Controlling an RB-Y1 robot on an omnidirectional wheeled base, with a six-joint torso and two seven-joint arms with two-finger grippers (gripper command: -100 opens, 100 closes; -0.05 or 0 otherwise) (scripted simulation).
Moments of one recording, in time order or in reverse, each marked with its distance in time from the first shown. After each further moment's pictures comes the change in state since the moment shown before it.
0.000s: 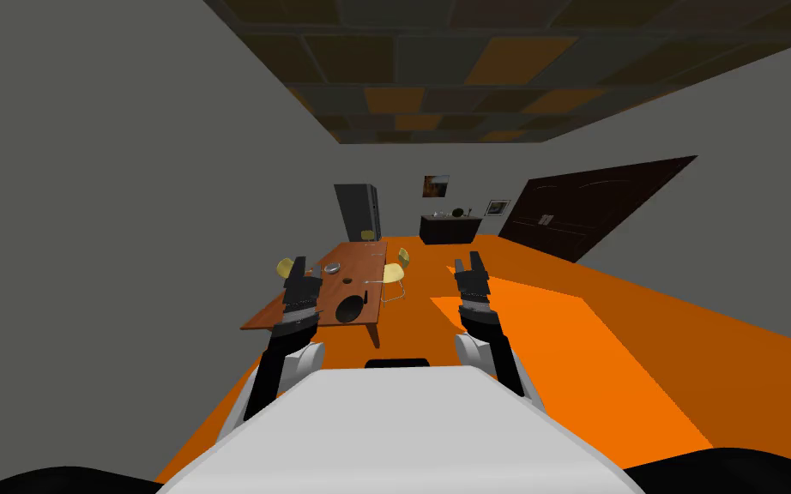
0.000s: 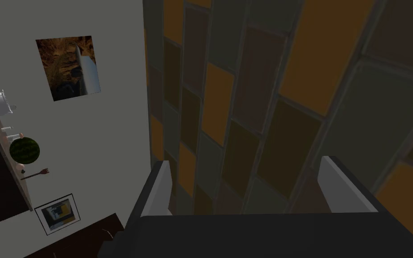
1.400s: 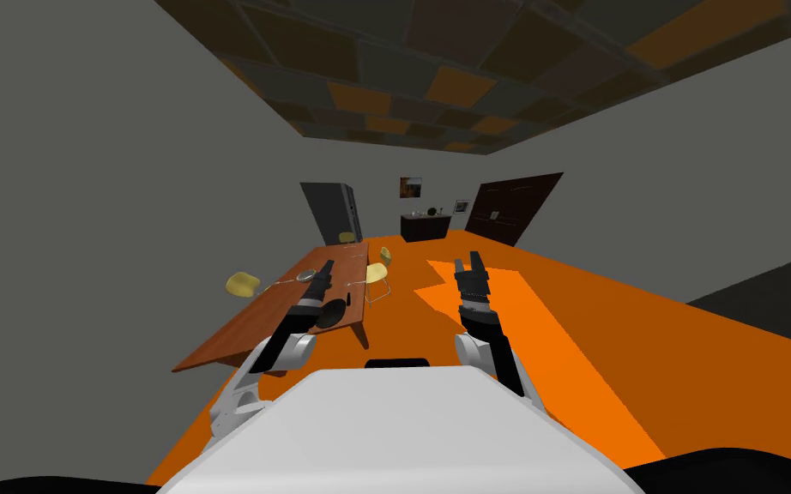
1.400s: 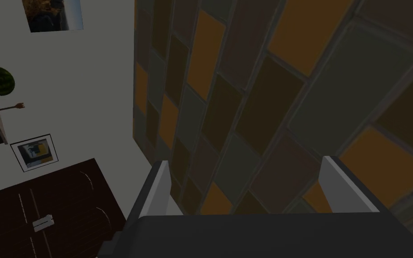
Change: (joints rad) left arm -0.127 0.327 0.034 0.168 0.136 0.252 -0.265; right arm 0.000 0.000 0.000 0.000 0.000 0.000 0.000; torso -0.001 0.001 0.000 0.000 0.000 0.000
